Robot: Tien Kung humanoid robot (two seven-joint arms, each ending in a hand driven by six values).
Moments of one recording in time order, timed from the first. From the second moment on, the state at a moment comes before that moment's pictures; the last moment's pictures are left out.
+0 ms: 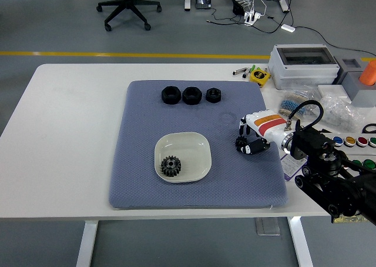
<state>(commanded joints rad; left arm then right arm) -0.11 0.07 -0.74 -0.19 1.02 0.15 0.15 0.79 -0.18 0.54 0.75 -2.01 -0.19 0.05</state>
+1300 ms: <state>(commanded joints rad) -0.11 0.07 -0.74 -0.19 1.02 0.15 0.15 0.79 -0.18 0.53 0.76 -1.99 -0.18 0.07</state>
